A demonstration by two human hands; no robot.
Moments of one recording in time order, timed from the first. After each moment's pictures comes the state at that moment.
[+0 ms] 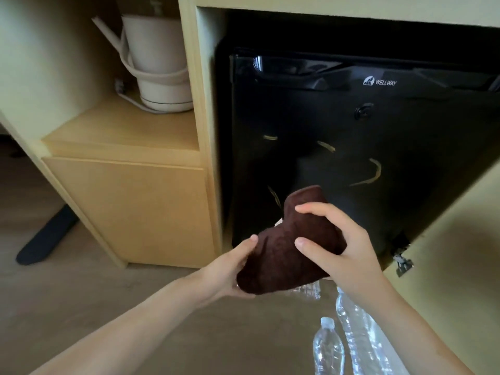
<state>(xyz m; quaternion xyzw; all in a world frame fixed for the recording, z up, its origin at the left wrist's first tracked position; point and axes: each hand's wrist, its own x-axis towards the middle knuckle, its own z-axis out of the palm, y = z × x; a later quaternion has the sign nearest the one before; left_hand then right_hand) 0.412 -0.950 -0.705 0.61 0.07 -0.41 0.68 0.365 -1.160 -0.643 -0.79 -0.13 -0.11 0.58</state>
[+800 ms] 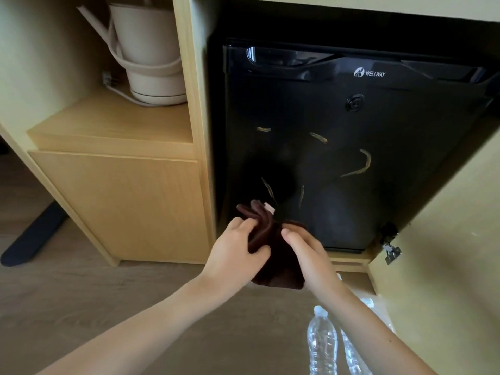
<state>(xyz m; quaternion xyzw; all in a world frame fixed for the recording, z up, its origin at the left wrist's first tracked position) 0.398 -0.970 -0.695 0.88 -0.14 0.00 0.45 0.374 -1.127 -0.698 -0.70 0.14 0.02 0.70</state>
